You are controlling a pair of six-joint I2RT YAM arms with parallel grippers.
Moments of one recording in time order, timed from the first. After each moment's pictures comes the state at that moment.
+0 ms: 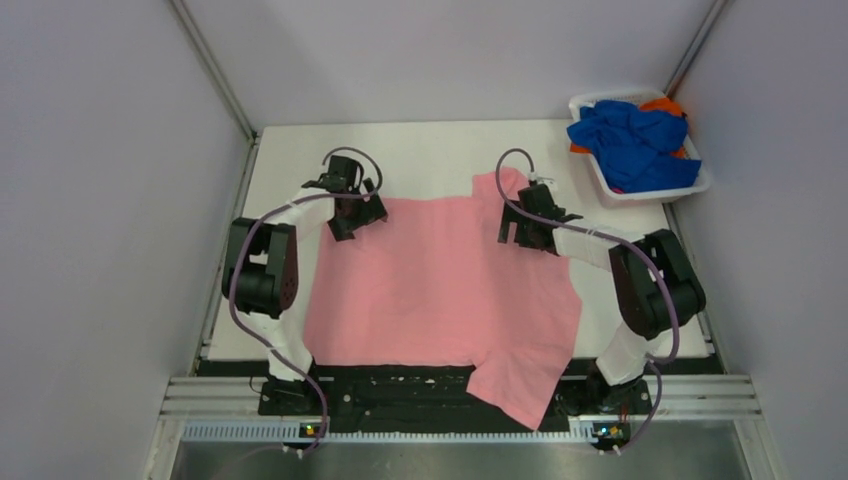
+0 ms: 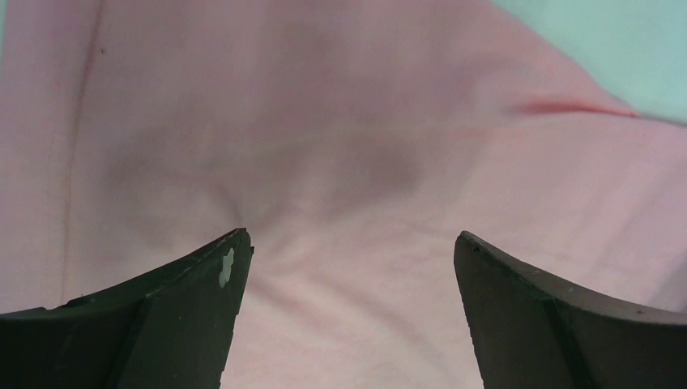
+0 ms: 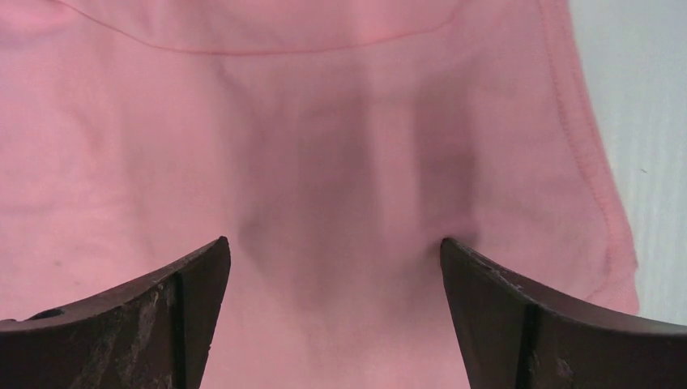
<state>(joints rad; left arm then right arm) -0.19 1.83 1.24 -0.45 0.02 -0.64 0.38 1.67 0.90 -0.12 0.22 0.46</state>
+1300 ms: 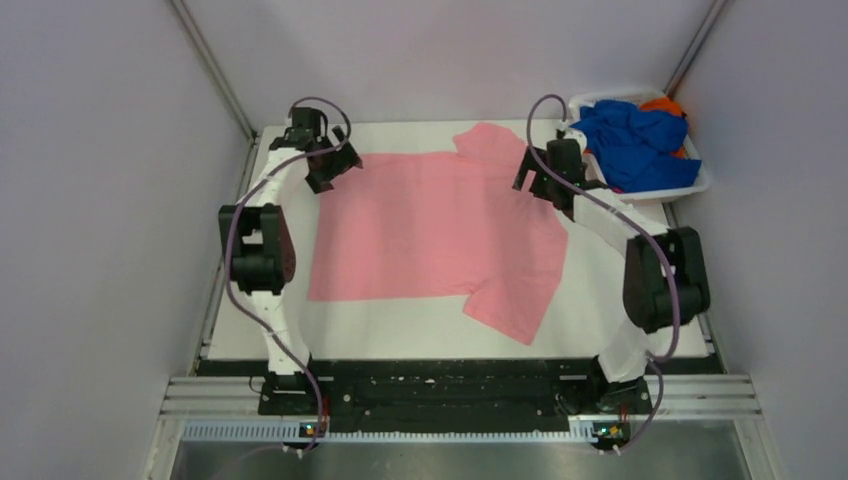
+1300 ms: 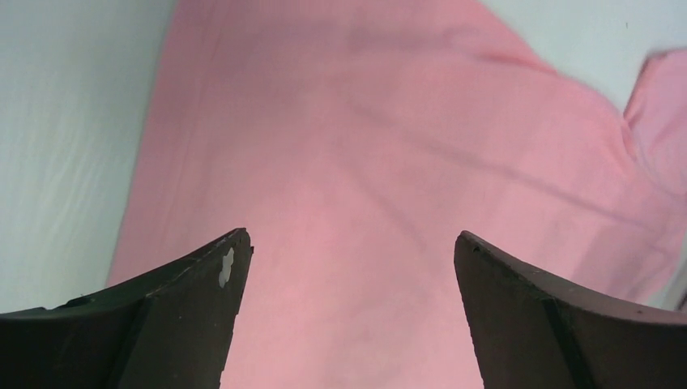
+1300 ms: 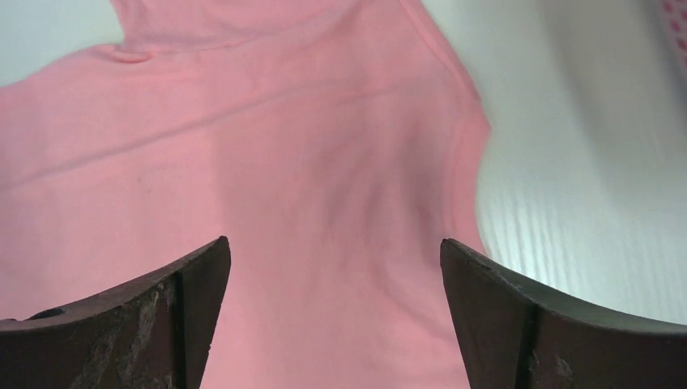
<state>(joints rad) -0.02 2.19 1.91 -0.62 0.12 -0.60 0.23 1.84 1.29 -0.15 0.16 0.43</state>
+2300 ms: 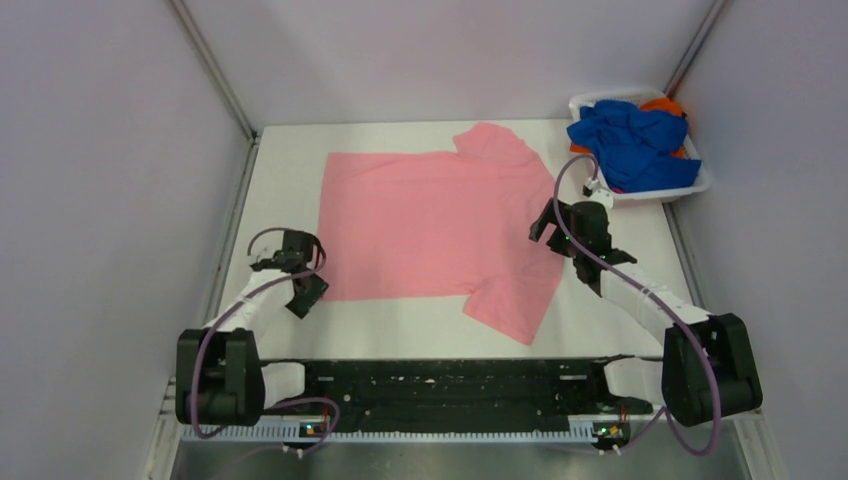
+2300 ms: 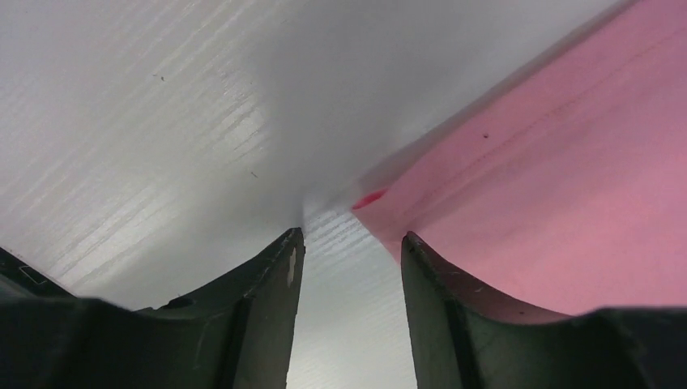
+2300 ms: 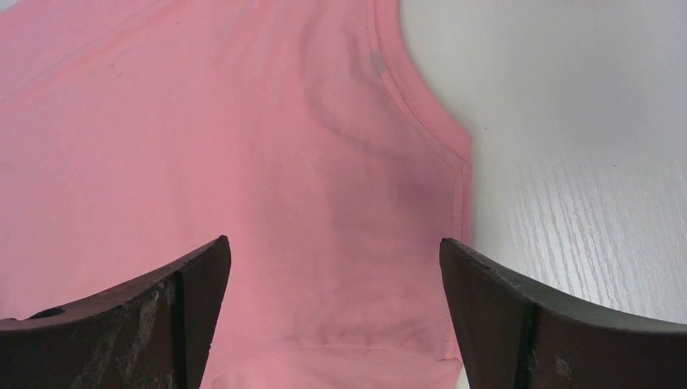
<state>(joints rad) -0.03 1.18 0.59 -0.64 -0.29 -0.97 0.23 1.22 0.60 0.03 0.15 0.54</state>
